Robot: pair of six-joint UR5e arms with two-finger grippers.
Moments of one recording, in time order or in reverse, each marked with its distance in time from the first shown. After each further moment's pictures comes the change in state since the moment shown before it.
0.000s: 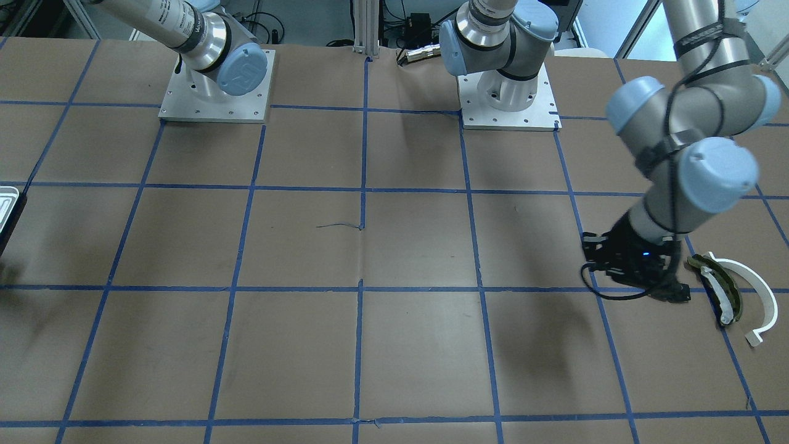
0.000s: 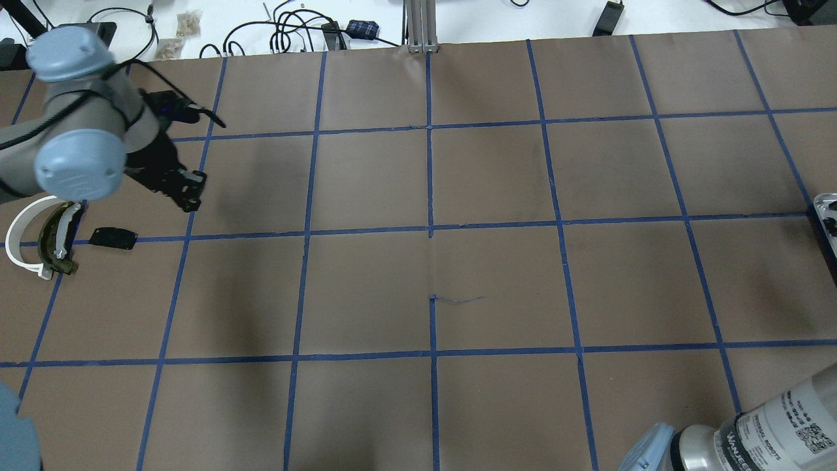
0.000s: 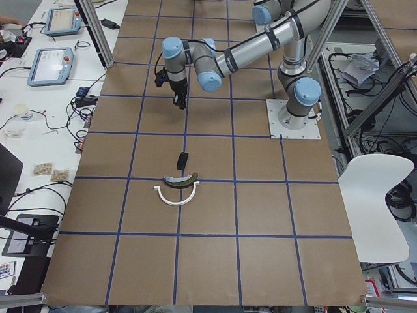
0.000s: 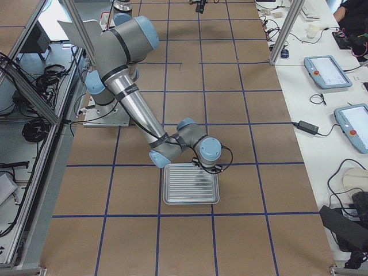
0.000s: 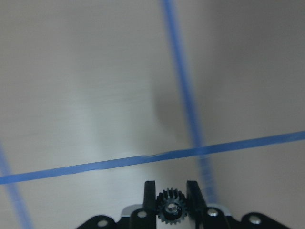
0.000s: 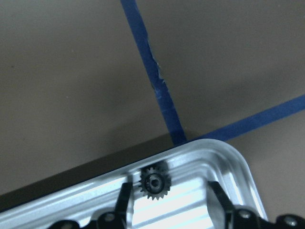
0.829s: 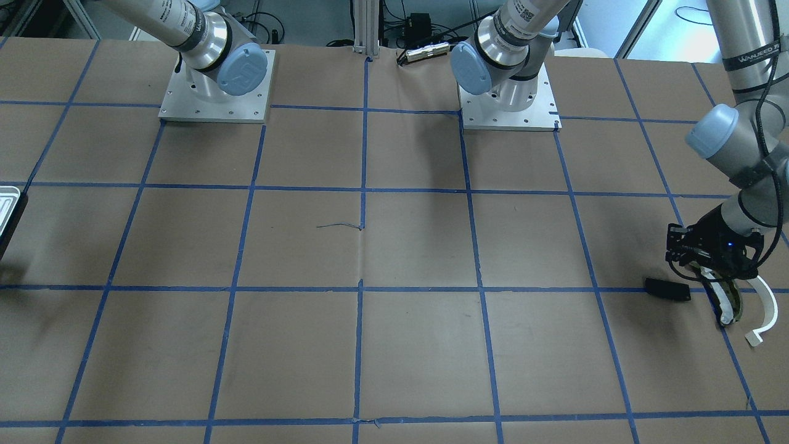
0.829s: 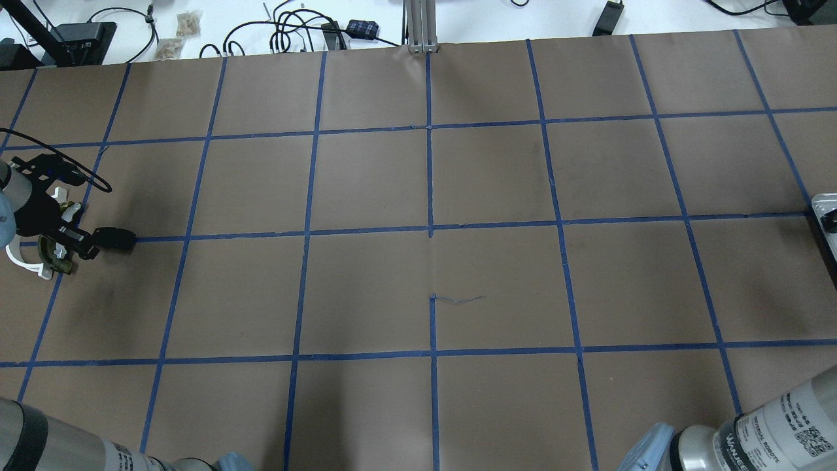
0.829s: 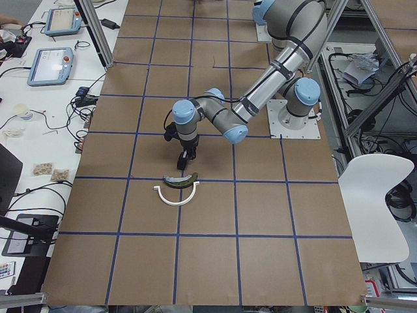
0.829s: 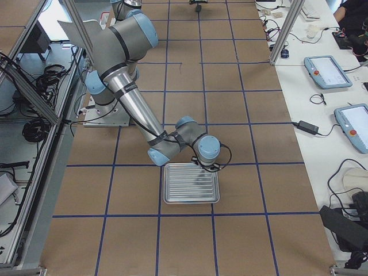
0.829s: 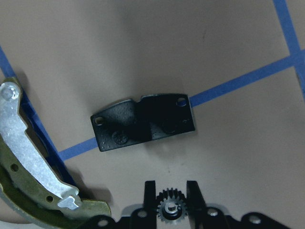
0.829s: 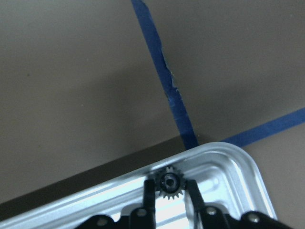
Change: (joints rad) left arm 0.313 -0.106 -0.081 0.202 -0.003 0.391; right arm 0.001 -0.025 0.029 0.000 -0.003 0.001
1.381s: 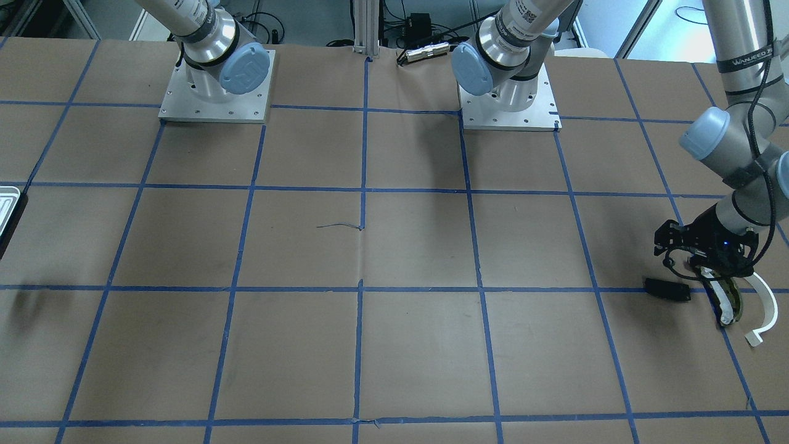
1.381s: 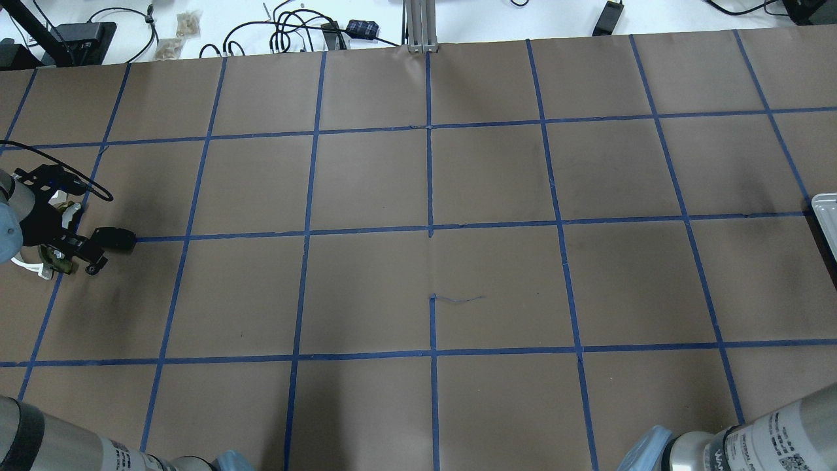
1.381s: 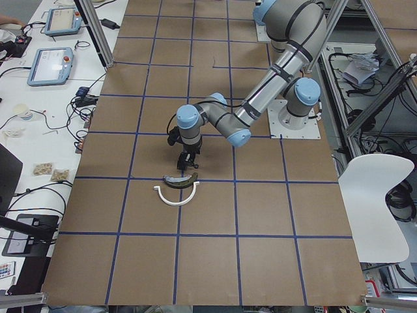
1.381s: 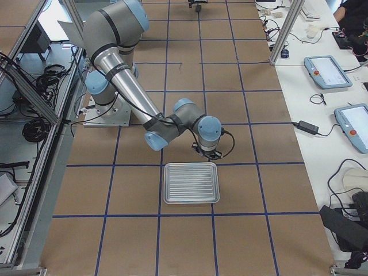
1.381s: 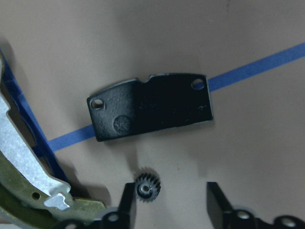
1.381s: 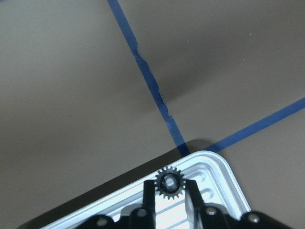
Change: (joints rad) left arm 0.006 0.007 -0.020 0.025 0.004 -0.016; right arm 0.049 -0.174 0.000 0.147 -0.007 0.166
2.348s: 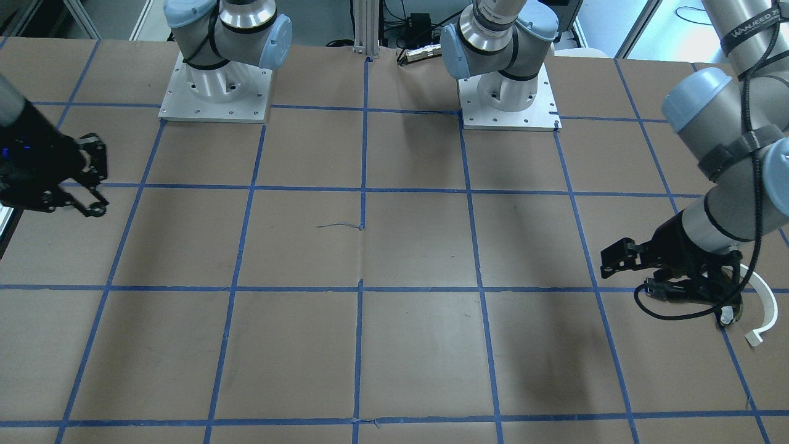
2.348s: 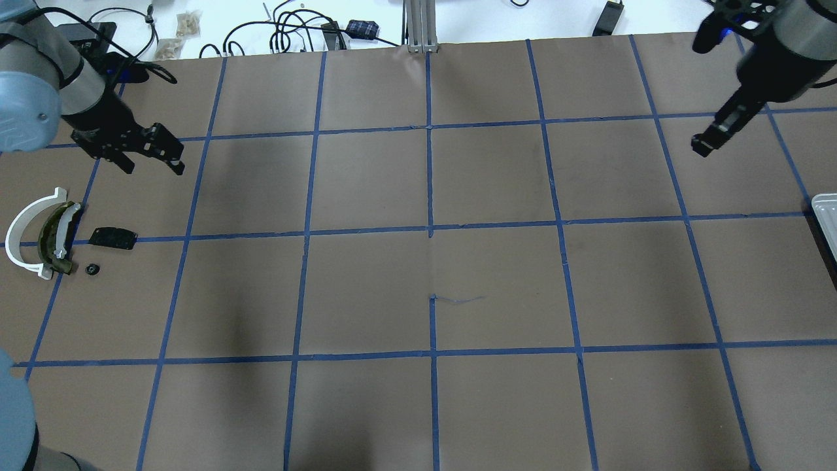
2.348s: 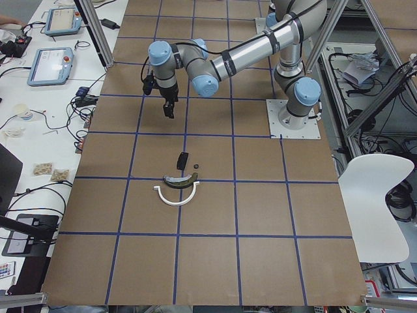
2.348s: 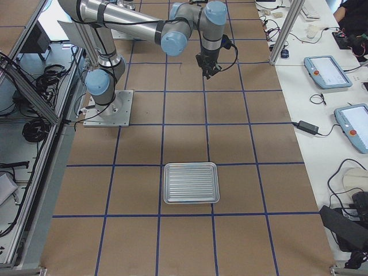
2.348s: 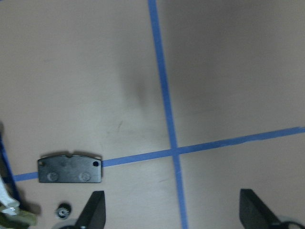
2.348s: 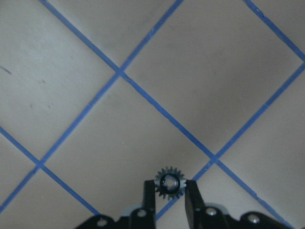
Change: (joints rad) left arm -0.369 0.058 0.289 -0.392 -0.108 -0.658; right arm 0.585 -0.337 -0.009 0.314 -0.066 0.979
